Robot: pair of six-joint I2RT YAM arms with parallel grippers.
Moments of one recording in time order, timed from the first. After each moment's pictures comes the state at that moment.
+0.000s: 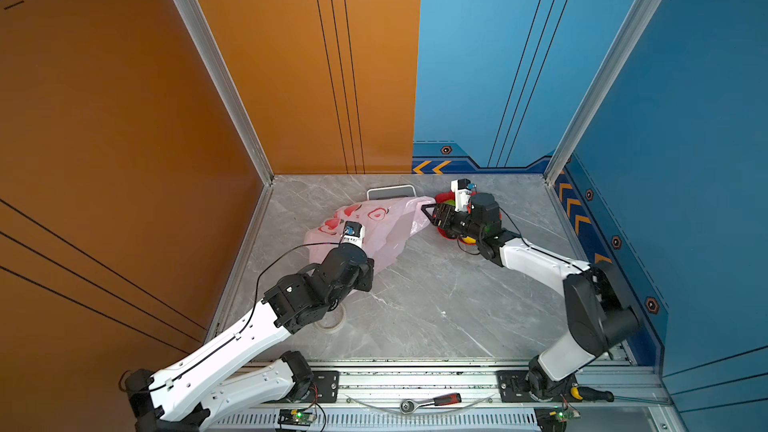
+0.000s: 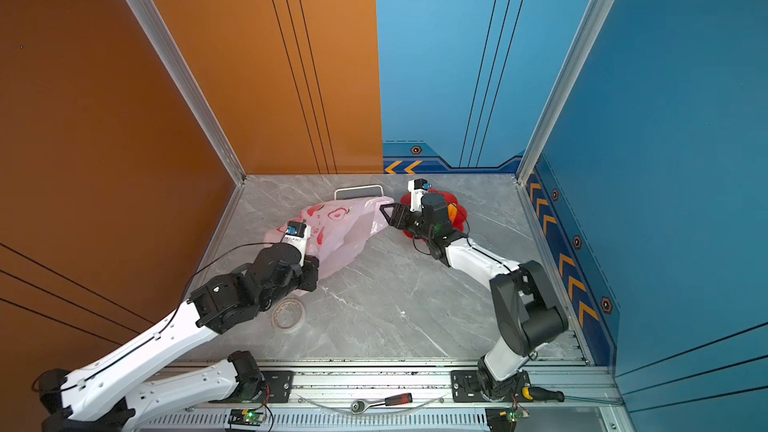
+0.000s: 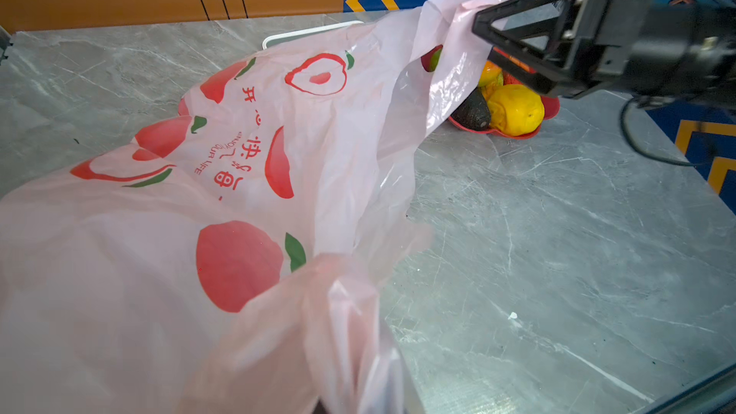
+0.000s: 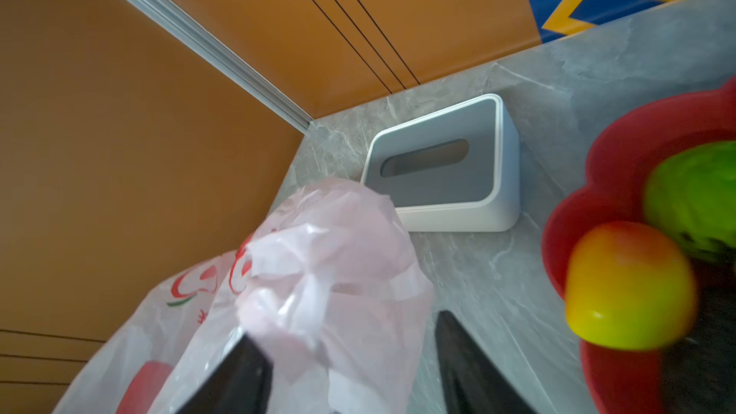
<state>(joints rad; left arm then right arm) -0.87 0.94 0.97 -0.71 -0.41 -0.49 0.42 1.56 1.00 0.22 -0.35 0.62</state>
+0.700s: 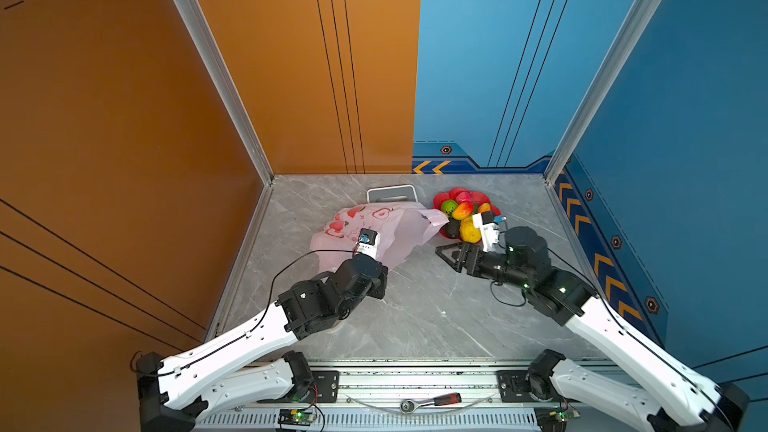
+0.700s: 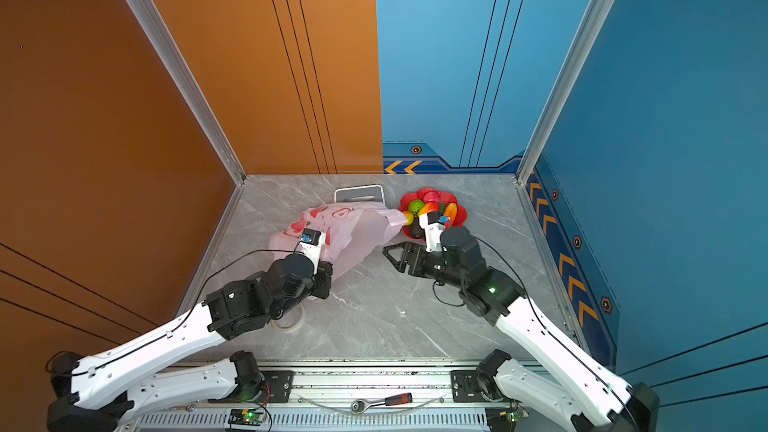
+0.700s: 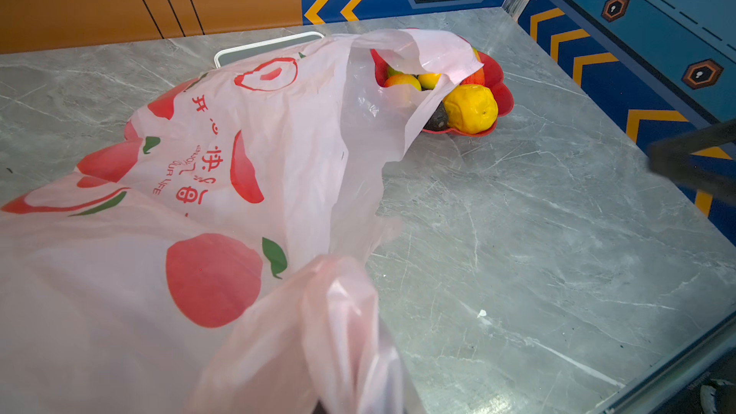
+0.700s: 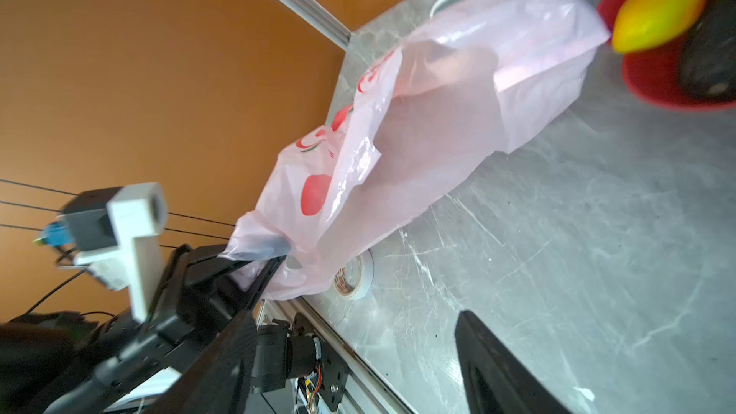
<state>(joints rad) -1.00 0.95 0.91 -0.58 -0.46 -0.50 0.65 0.99 0.88 -0.35 -0.29 0.86</state>
